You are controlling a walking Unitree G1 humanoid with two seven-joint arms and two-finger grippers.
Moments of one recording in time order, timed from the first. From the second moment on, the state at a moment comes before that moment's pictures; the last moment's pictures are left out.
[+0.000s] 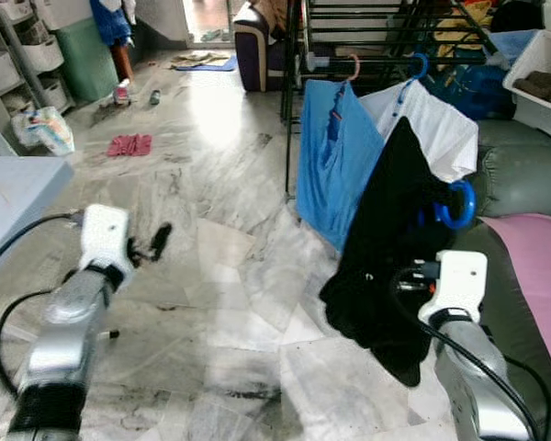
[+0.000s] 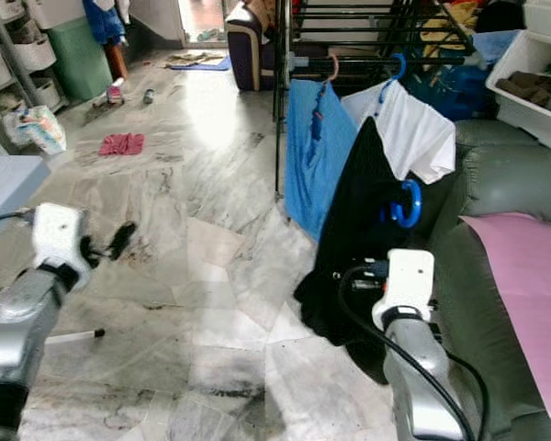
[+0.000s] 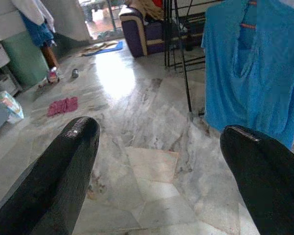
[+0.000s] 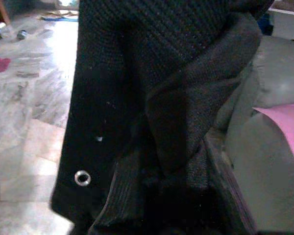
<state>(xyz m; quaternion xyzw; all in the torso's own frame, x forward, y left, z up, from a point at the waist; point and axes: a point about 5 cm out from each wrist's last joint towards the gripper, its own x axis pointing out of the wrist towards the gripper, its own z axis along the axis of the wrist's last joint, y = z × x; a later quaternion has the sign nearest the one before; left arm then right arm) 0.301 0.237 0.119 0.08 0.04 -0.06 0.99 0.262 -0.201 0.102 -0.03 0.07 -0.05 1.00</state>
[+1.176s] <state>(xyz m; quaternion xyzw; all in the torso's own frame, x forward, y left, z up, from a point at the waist) 0.293 0.203 0.106 -0.02 0.05 -0.07 1.00 0.259 -0.200 0.100 -0.03 0.08 -0.07 0.99</state>
